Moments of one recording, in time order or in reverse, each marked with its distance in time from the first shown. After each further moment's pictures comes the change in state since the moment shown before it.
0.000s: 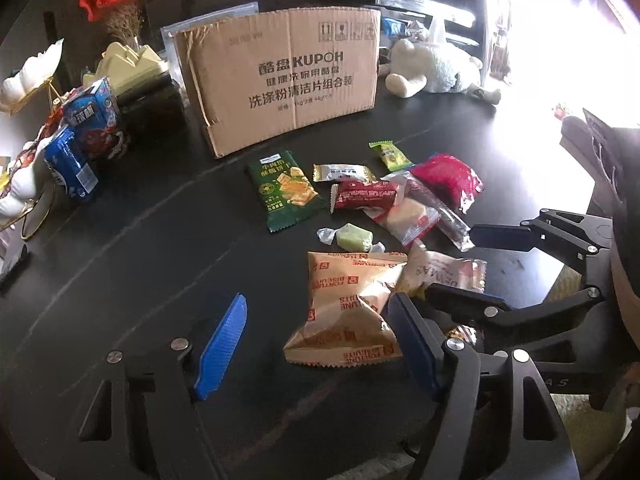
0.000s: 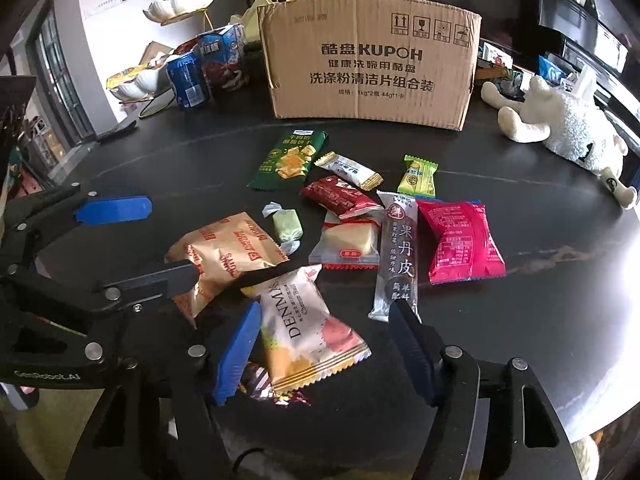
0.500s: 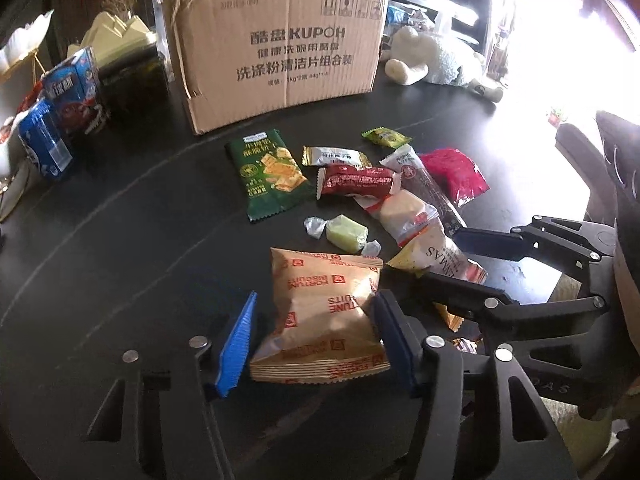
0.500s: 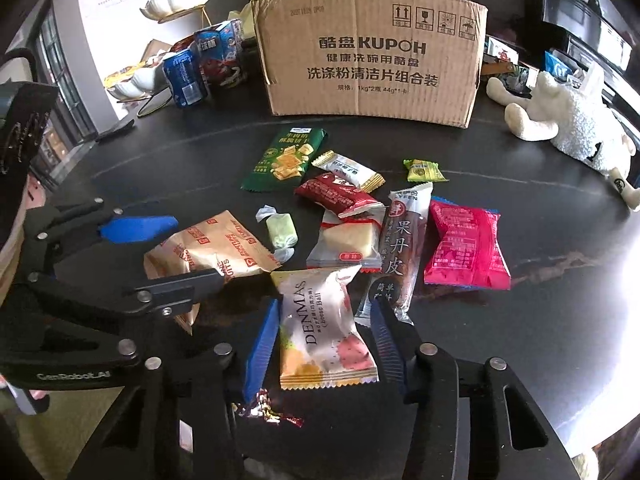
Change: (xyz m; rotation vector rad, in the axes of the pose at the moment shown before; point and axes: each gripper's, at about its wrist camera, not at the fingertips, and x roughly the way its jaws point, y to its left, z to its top) left arm 0.027 0.004 0.003 -0.051 0.060 -0.072; right arm 0.009 -0.003 0.007 0.004 0.012 0.023
